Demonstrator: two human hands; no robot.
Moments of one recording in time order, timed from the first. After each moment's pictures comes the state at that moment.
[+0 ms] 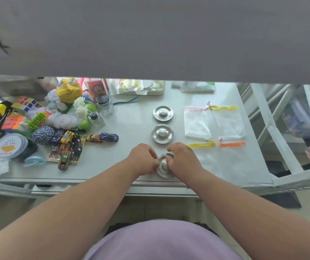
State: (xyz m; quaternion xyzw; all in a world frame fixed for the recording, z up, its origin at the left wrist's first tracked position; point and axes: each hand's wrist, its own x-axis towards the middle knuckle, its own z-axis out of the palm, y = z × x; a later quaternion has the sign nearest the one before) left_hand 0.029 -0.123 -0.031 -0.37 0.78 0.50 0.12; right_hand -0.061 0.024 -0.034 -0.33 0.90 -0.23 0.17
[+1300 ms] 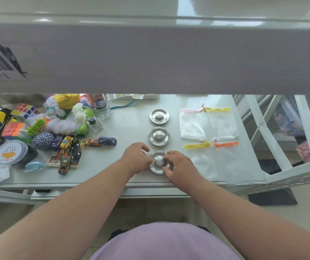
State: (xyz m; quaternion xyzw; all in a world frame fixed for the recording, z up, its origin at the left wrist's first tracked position) left_hand 0.029 -0.135 -0.029 -0.39 0.77 0.49 0.10; right_hand -0.042 0.049 -0.033 -0.34 0.88 -0.26 0.22
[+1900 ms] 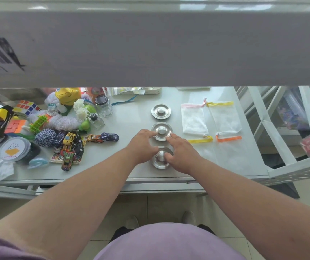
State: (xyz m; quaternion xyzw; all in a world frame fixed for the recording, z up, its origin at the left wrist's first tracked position) left_hand 0.009 -0.143 -0.022 -0.26 0.87 0.40 0.09; right_hand -0.073 0.027 -0.027 -0.35 0.88 -0.18 0.25
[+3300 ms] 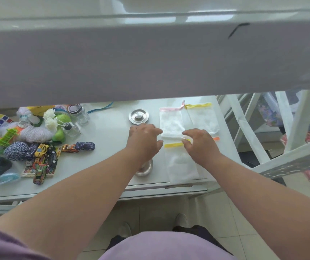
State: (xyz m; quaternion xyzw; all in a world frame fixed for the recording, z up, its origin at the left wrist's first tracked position) left_hand -0.062 -0.082 -0.009 -0.15 0.98 0.11 0.03; right_hand -0.159 0.121 -0.014 -0.26 0.93 -0.25 0.12
